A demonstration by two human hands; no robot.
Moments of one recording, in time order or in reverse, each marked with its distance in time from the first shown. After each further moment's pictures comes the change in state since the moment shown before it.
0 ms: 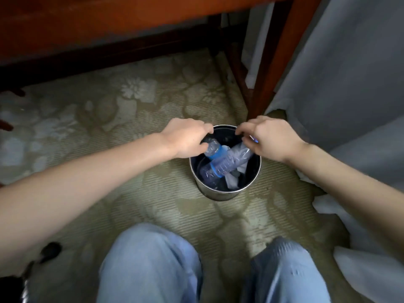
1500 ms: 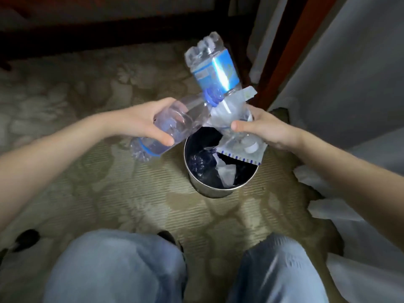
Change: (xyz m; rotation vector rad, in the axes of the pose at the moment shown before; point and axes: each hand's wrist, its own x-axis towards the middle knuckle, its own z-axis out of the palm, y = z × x) left_hand -0.032 -0.072 0.026 -0.937 -0.185 -0.058; right_hand 0.023 0.005 0.021 1.221 -0.333 0.365
